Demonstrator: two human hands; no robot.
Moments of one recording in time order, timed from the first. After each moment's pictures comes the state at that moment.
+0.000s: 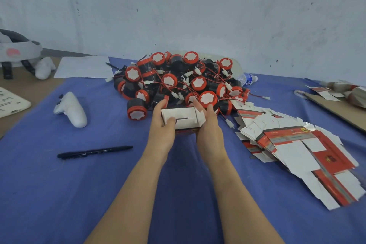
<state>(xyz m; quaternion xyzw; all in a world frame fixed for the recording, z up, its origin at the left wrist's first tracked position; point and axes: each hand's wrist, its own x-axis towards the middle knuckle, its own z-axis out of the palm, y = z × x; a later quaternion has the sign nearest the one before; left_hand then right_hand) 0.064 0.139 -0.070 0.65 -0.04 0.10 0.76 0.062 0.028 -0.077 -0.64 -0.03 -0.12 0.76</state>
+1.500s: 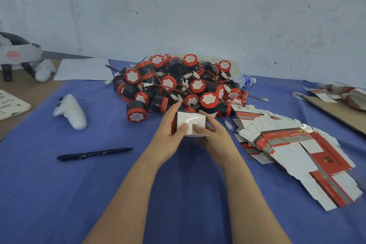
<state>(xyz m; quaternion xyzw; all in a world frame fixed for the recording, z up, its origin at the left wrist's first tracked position) 0.056 0.149 -0.075 0.74 -0.19 0.02 0.65 0.058 -0.004 -0.081 -0.65 -0.01 -0.04 0.76</state>
